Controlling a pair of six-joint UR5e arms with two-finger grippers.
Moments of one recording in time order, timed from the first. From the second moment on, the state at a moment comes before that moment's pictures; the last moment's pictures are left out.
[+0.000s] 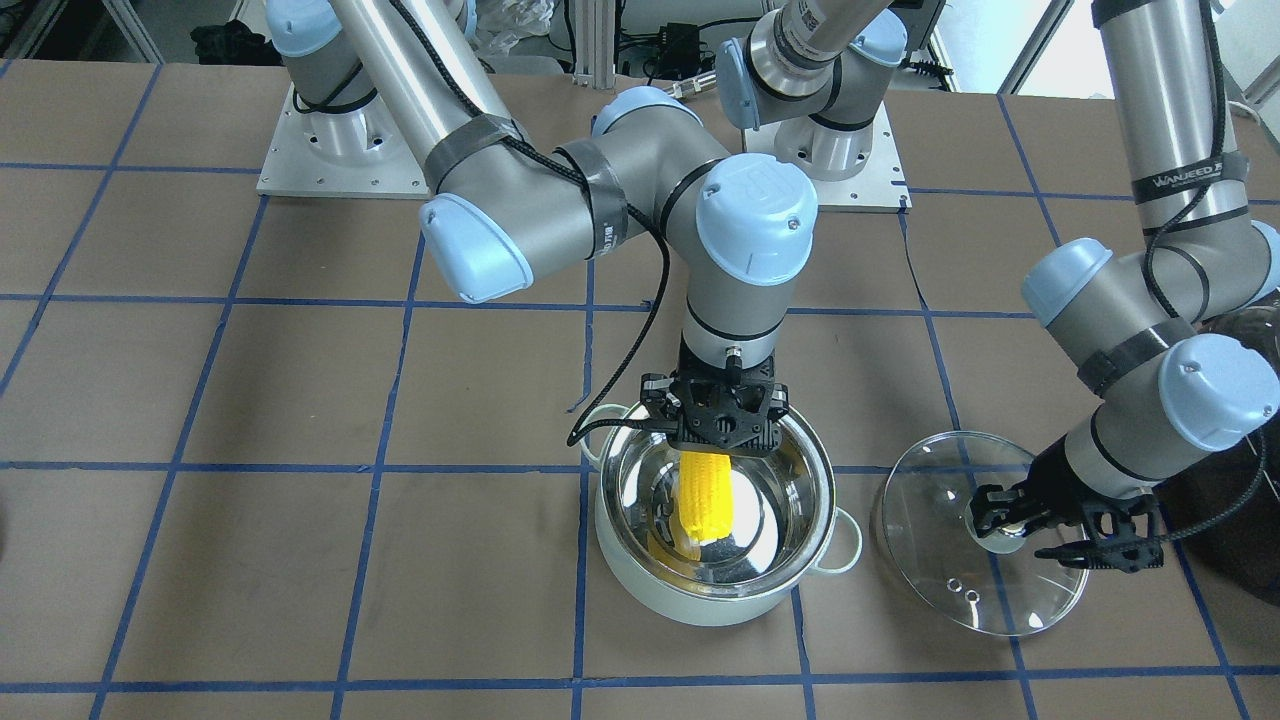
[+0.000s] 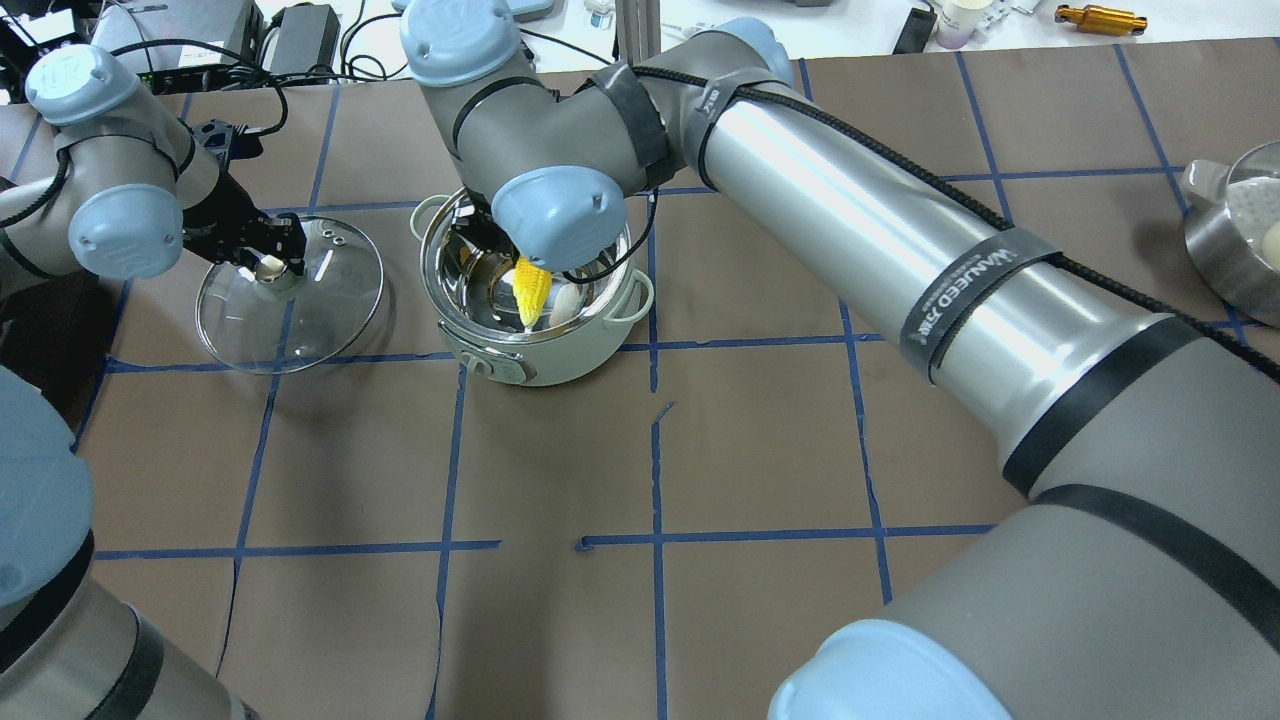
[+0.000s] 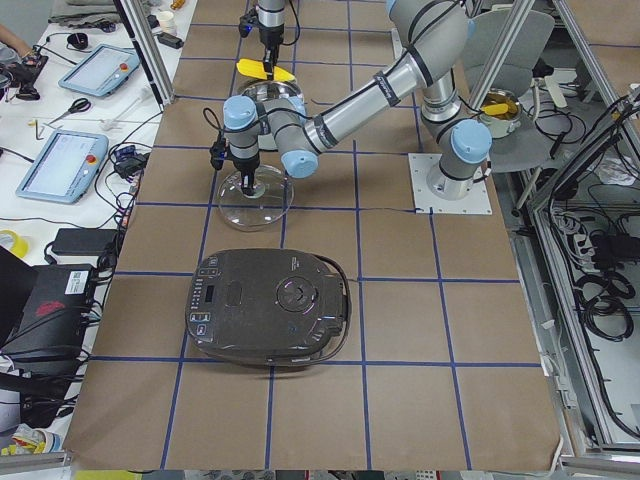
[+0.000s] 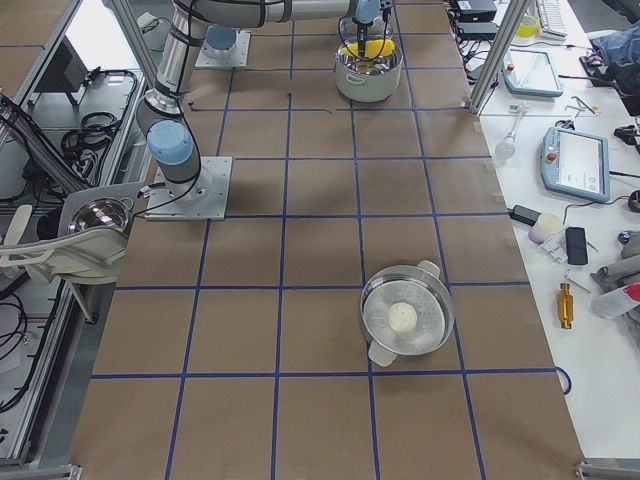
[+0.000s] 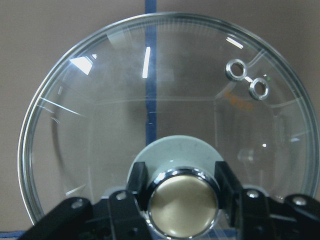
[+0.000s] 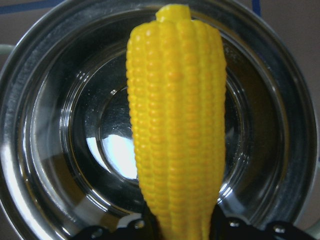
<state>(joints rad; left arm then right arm) -1.22 -2.05 -1.66 -0.97 1.54 0.33 2.12 -0.94 1.19 -1.90 -1.60 0.64</state>
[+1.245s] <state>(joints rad) -1.18 -2.02 -1.72 -0.99 1.54 0.30 2.13 -0.93 1.19 -1.92 -1.65 0.66</state>
